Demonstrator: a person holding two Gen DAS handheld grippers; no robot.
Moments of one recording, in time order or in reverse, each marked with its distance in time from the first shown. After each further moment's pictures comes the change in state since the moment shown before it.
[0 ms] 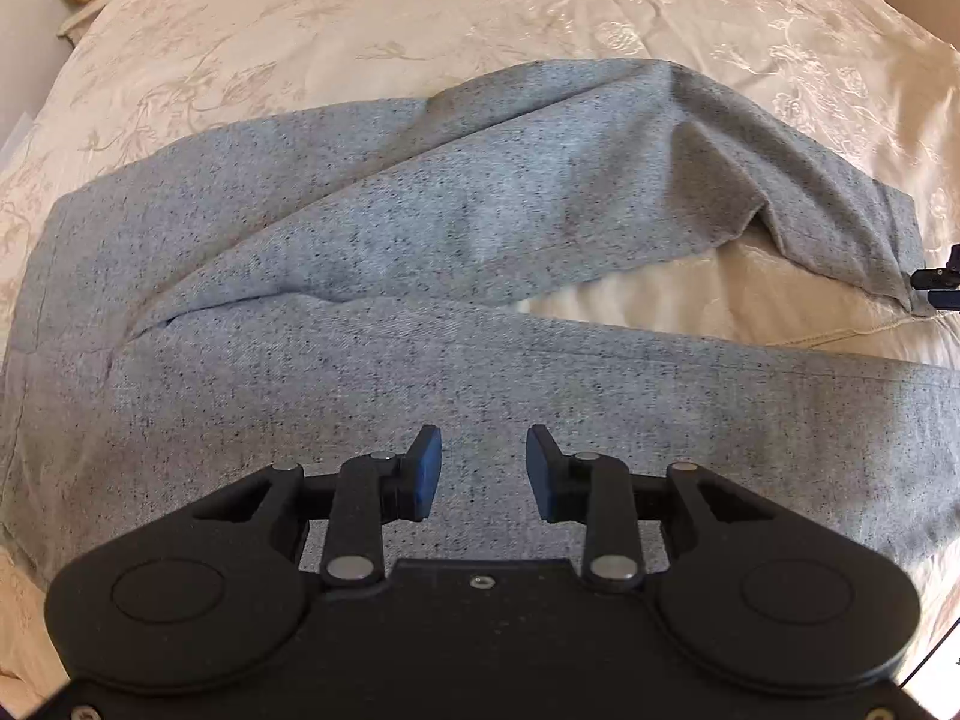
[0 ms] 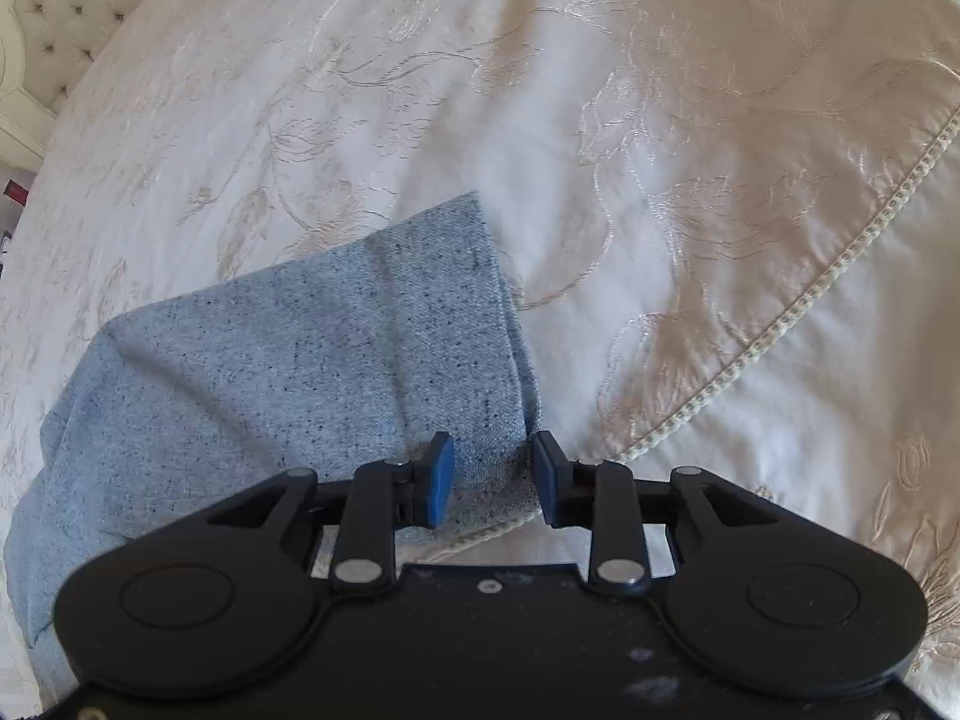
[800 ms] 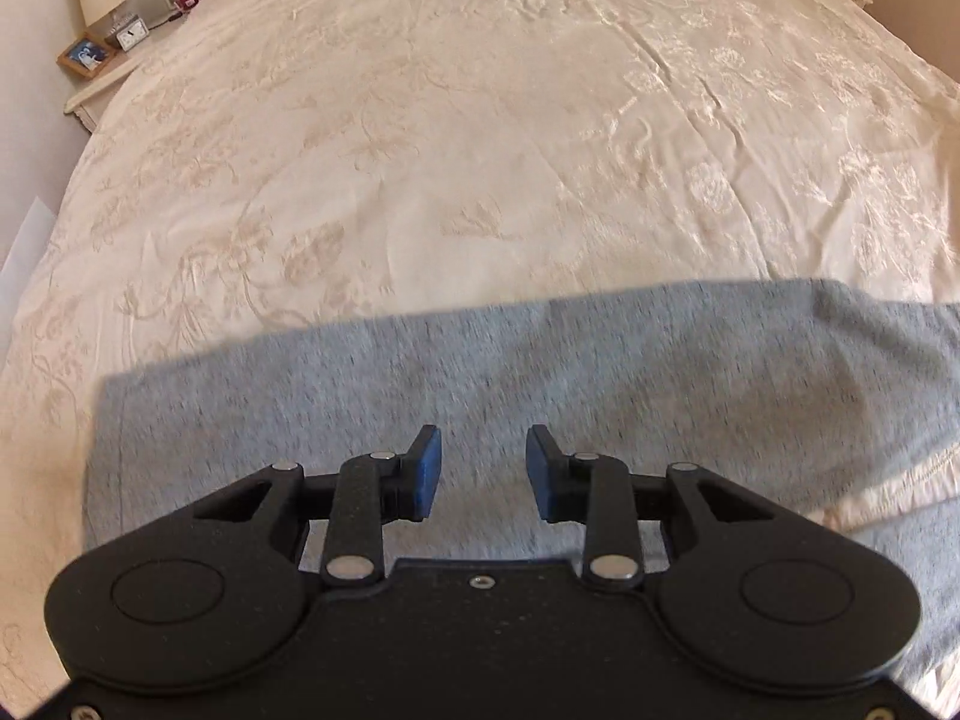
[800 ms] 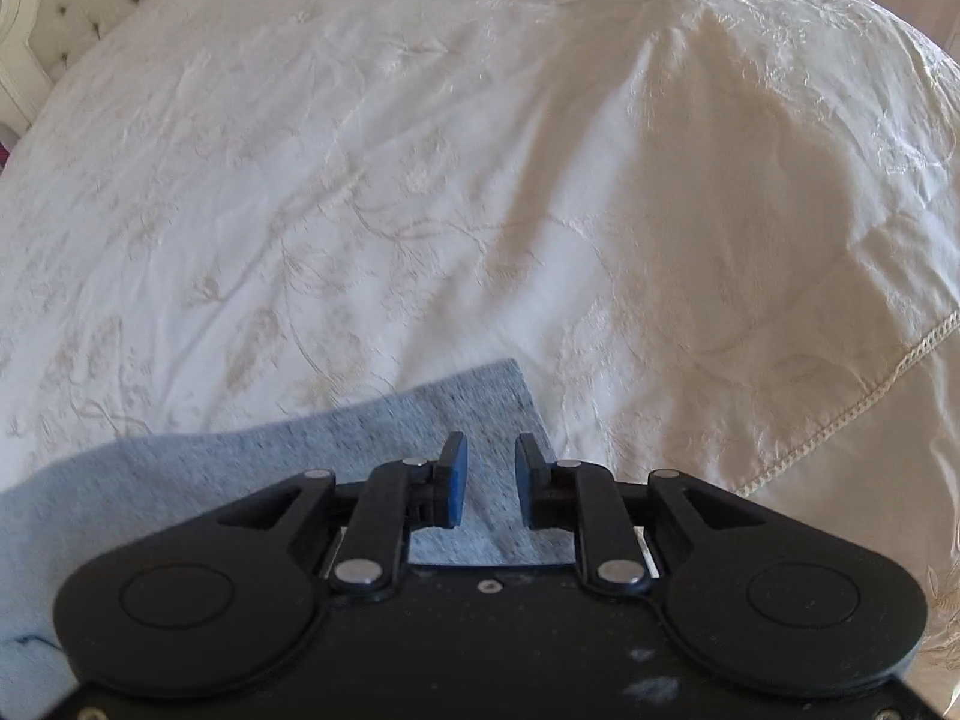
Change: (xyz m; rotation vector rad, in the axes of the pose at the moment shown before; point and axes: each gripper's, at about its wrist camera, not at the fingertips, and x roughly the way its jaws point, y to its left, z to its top) left arm -0.010 0.060 0.130 0.069 -0.104 0.053; right arm -0.059 0.049 0.075 -0.120 -0.106 -0.140
